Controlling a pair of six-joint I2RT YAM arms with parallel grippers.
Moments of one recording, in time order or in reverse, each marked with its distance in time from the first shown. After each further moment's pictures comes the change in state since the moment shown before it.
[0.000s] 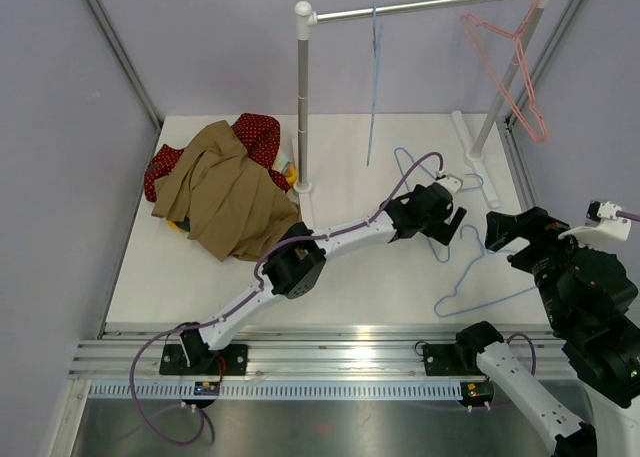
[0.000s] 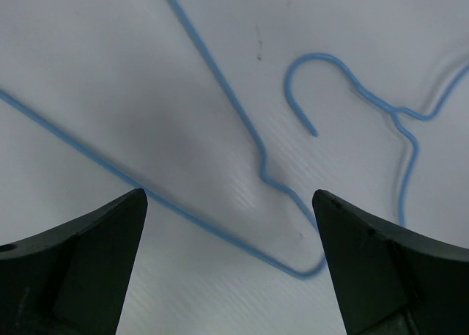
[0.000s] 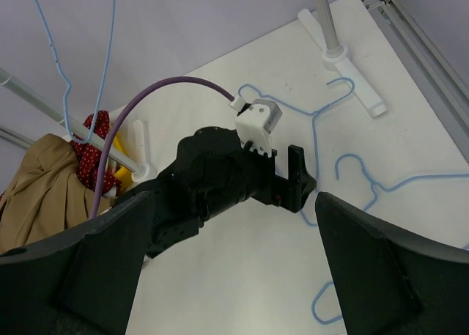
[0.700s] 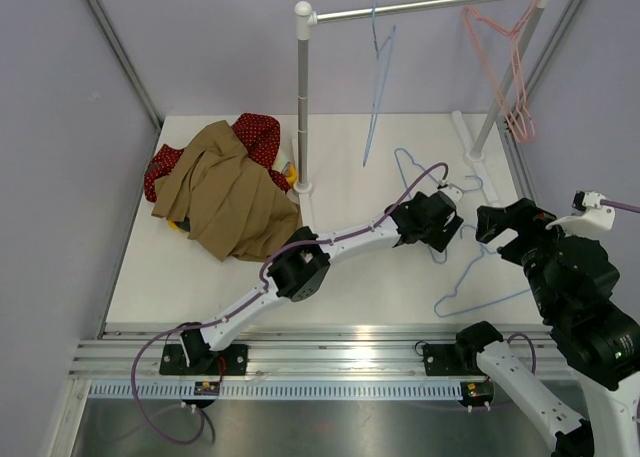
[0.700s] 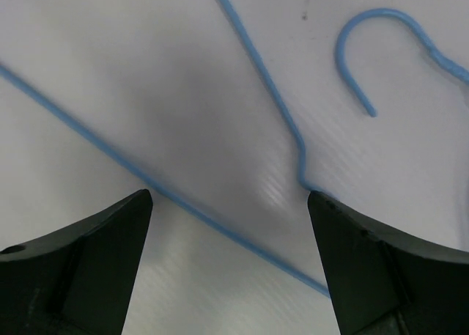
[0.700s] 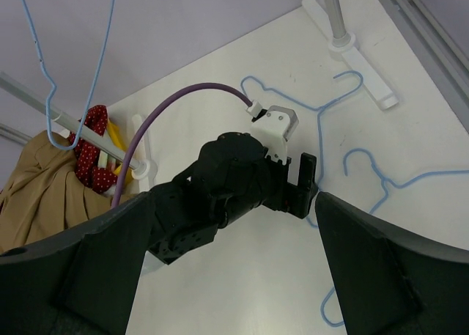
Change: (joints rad) left arm 0.008 0.072 0.082 -0.096 -0.053 0.043; right arm 0.000 0.053 -0.038 0.044 -0.010 0.024
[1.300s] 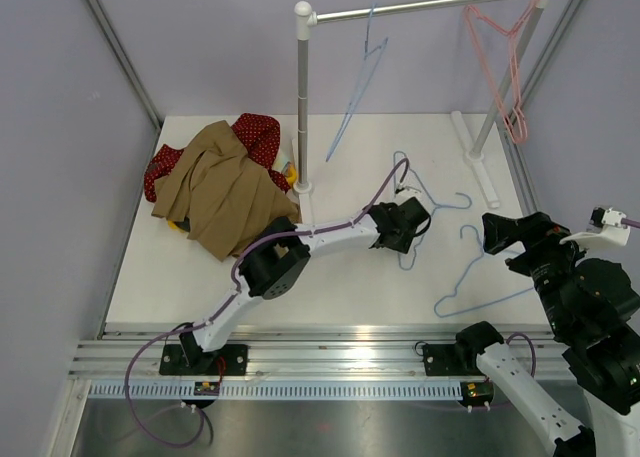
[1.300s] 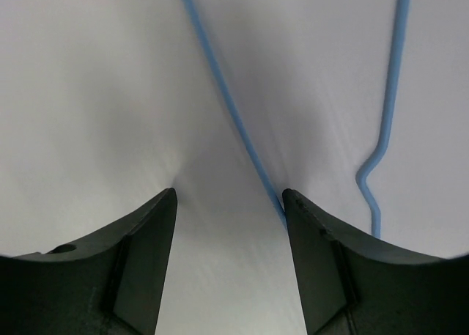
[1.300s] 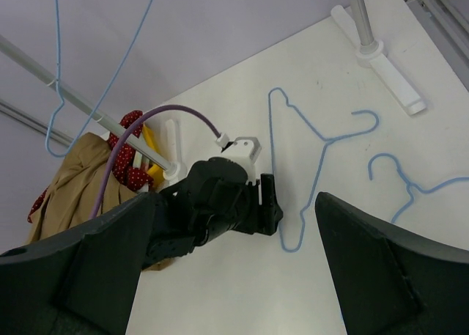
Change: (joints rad) left arm 0.027 -0.254 -0.412 -0.110 -0.147 -0.225; right arm 0.000 -0.081 0.003 -0.001 -0.054 0.024
